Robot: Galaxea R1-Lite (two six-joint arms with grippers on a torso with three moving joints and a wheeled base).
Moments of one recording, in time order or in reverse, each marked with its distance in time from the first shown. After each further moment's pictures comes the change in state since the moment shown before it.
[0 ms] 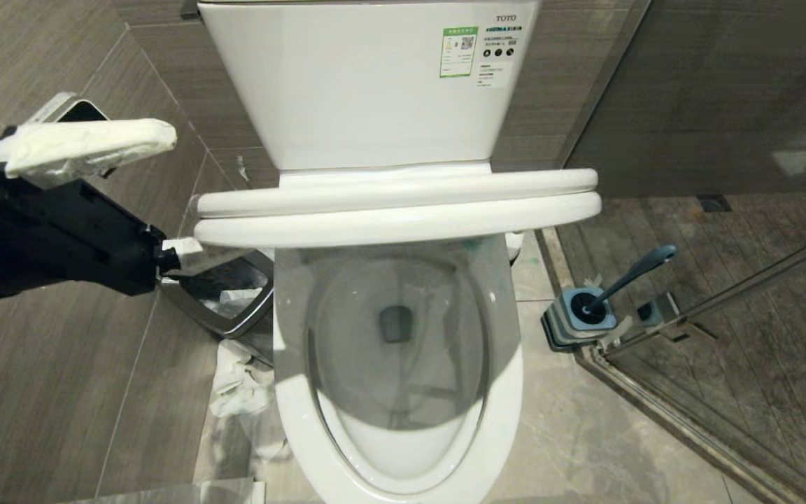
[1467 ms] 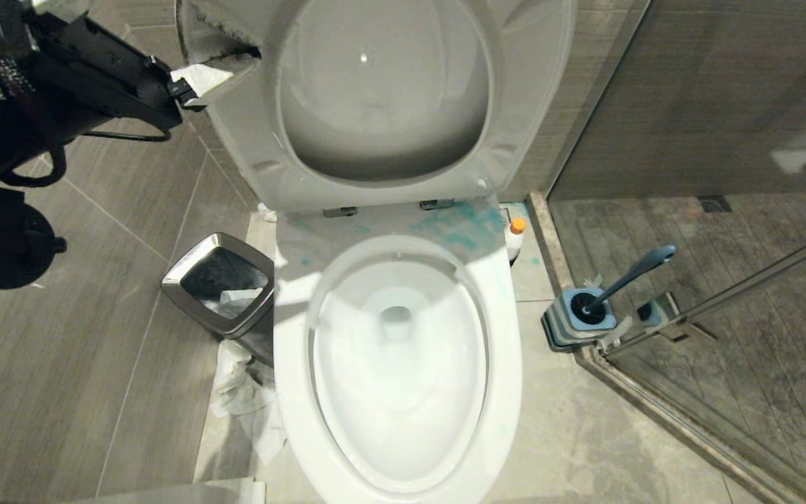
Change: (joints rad) left arm 0.007 0.299 -0.535 -0.217 0.104 0.029; right arm 0.000 0.000 0.000 0.000 -0.001 0.001
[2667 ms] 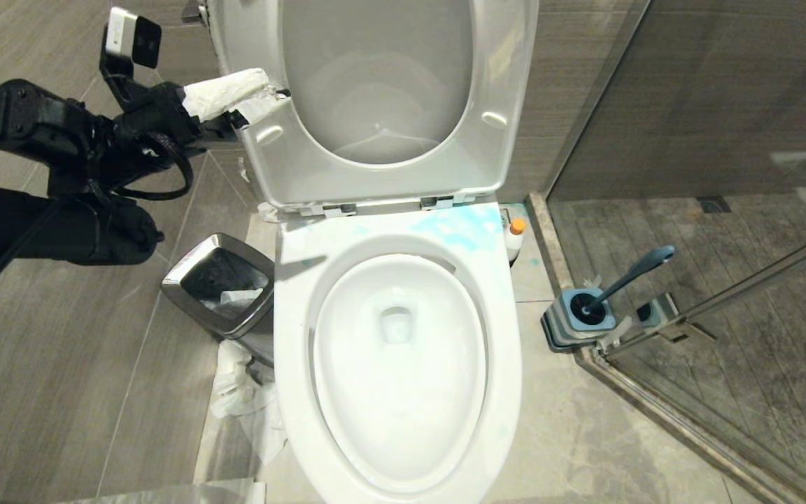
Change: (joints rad) left arm 0.039 0.375 -0.361 0.010 -0.011 0.307; right arm 0.000 0.000 0.000 0.000 0.000 0.000
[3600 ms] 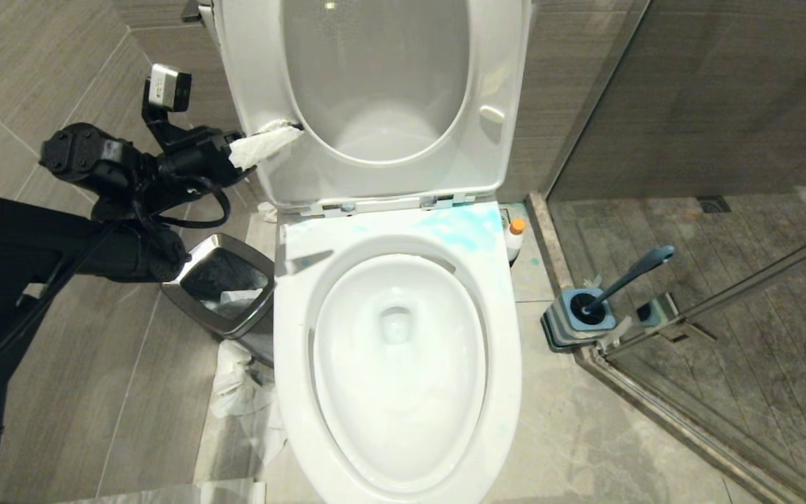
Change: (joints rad) left arm 0.002 0.132 -0.050 -0.001 0.011 0.196; right arm 0.000 0.000 0.000 0.000 0.001 0.000
